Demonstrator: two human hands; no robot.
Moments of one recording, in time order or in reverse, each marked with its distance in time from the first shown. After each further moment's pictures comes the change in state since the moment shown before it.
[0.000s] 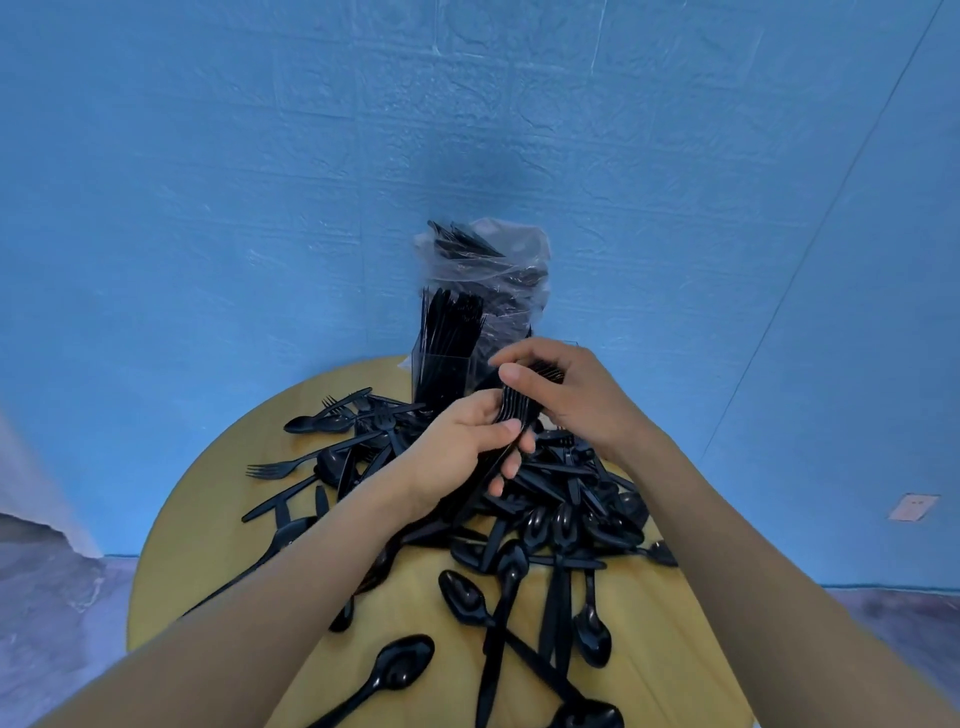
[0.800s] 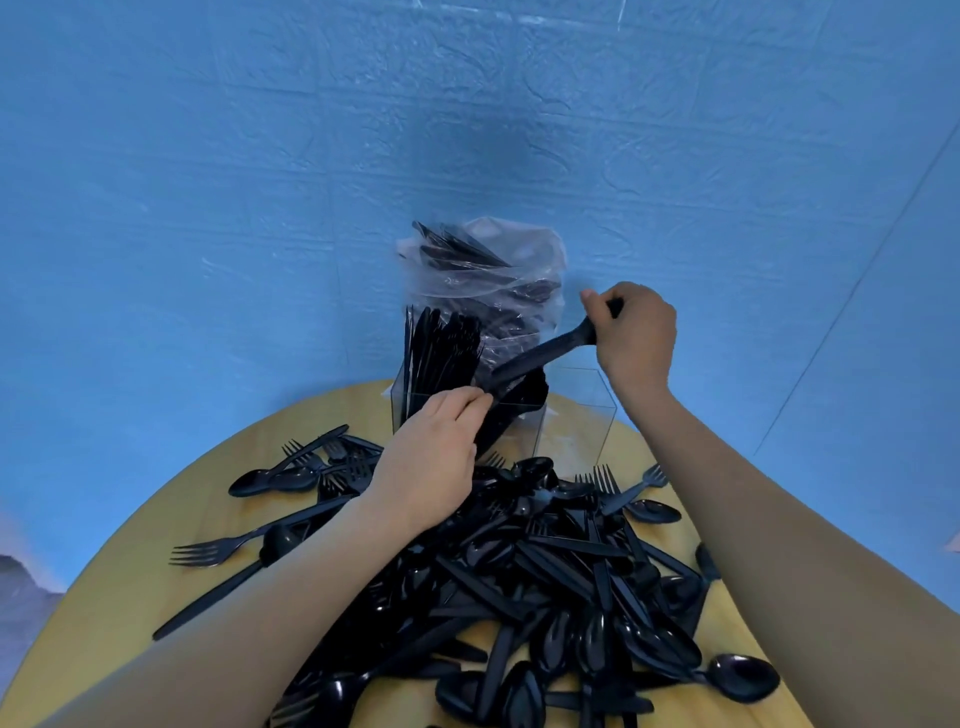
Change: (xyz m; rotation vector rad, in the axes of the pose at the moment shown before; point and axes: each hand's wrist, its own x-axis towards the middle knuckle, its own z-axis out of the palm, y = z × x) left_hand 0.091 -0.048 -0.066 1.472 0.224 0.161; right_hand 0.135 0.094 -0.054 -0.508 0.685 0.085
